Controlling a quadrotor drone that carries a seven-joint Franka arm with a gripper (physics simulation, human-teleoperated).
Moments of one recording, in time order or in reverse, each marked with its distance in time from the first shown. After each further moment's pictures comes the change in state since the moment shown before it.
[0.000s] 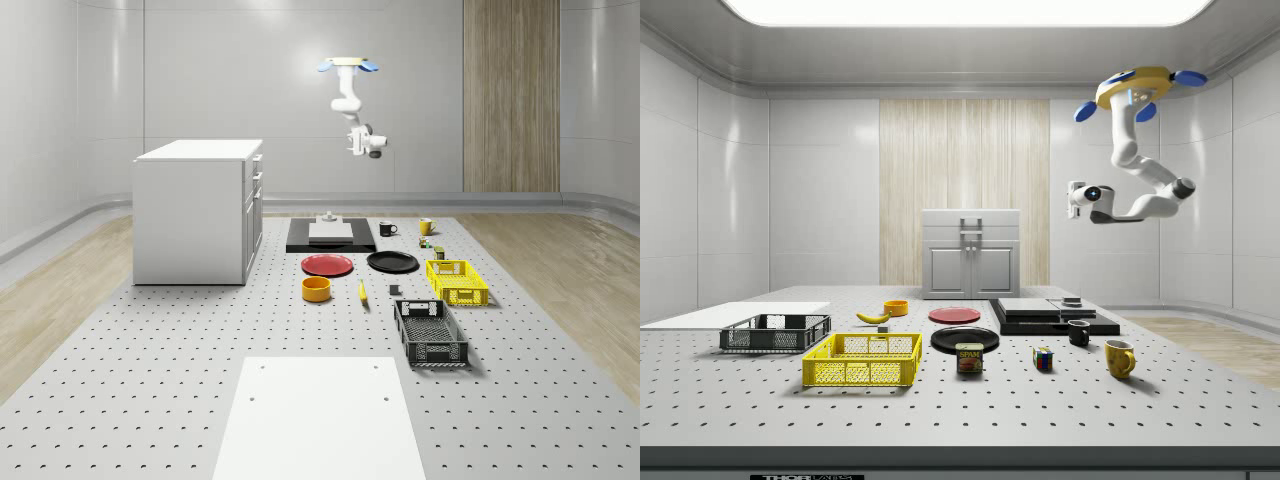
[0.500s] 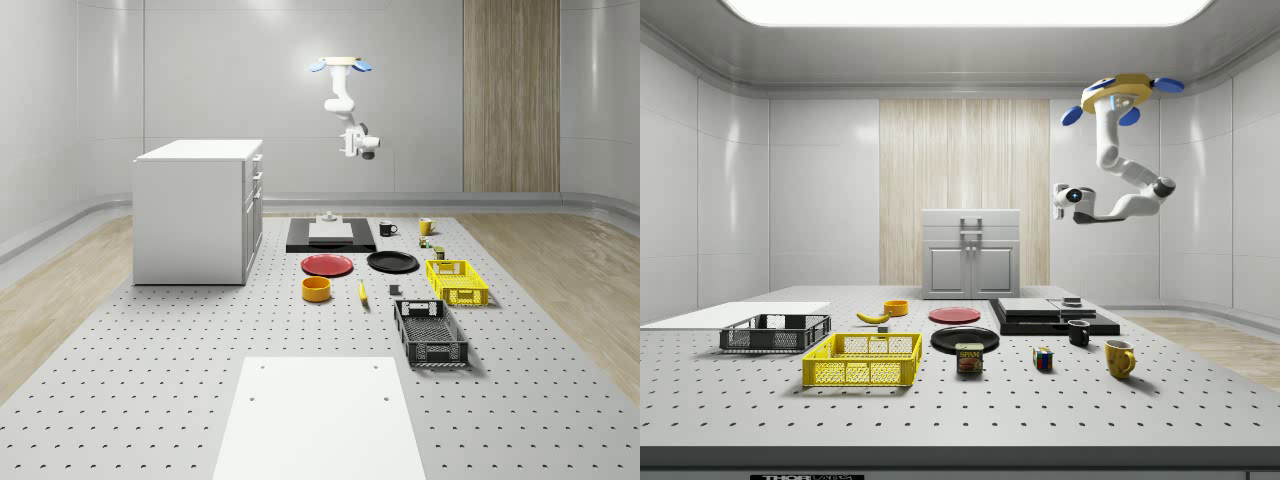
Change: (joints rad) arm 0.057 -0.046 -0.027 -0.007 -0.031 0.048 0.026
